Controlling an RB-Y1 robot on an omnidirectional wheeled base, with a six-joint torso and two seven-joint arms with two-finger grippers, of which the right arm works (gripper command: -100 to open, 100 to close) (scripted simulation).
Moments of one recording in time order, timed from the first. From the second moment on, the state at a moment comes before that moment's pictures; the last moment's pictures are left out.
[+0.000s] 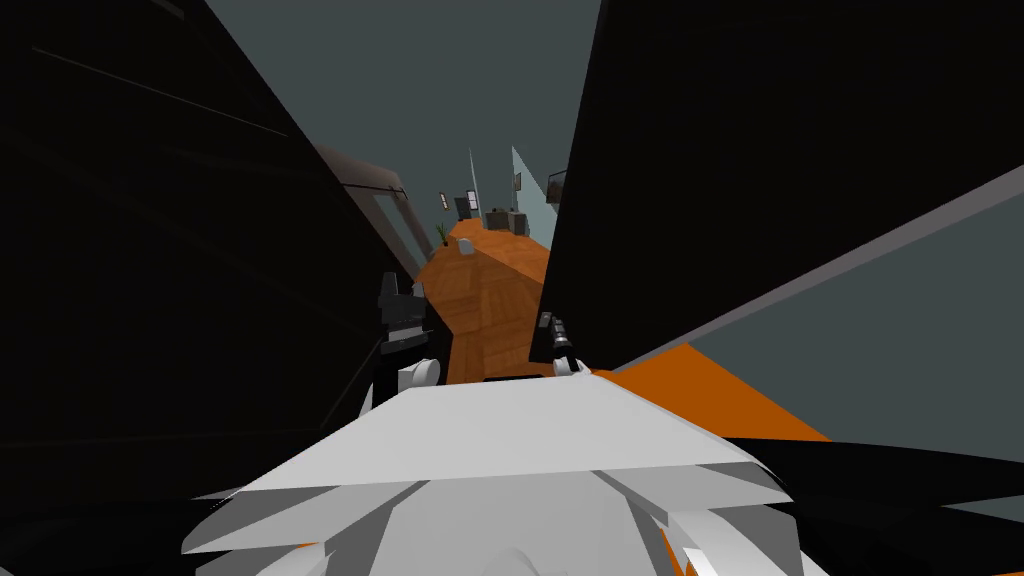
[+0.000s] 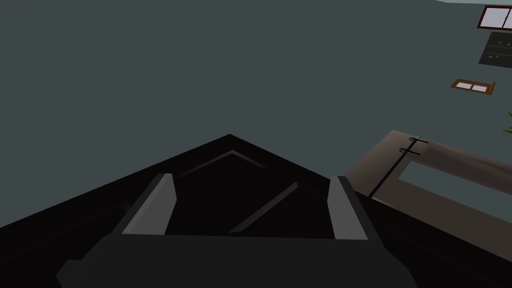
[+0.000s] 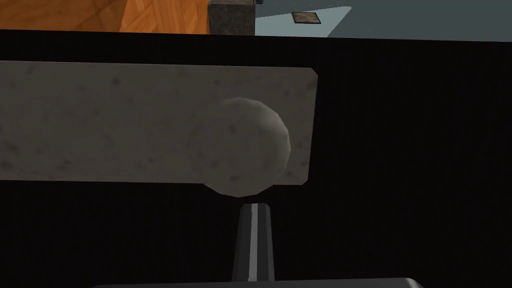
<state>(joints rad) -0.11 -0.07 -0.06 -0.68 -0.07 -0.79 0.05</state>
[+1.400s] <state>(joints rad) -0.10 -0.06 -0.08 -0.69 -0.10 -0.79 0.05</state>
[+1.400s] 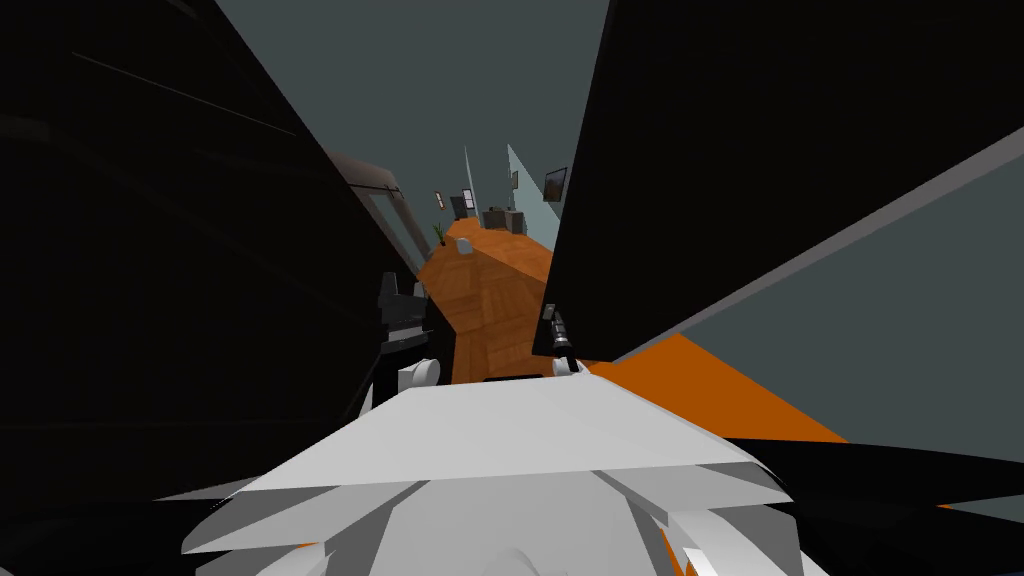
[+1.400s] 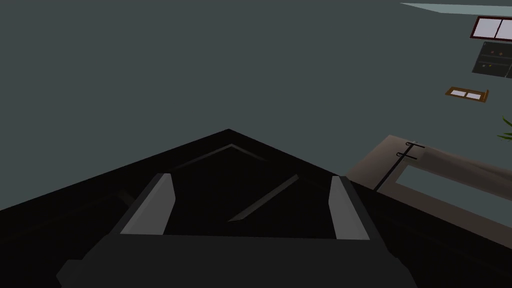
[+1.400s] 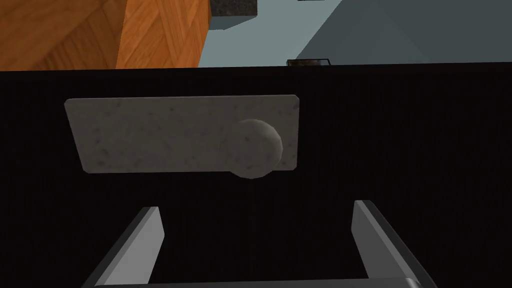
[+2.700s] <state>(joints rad) -0.10 -0.06 -0.10 -0.67 -0.11 -0.79 0.05</state>
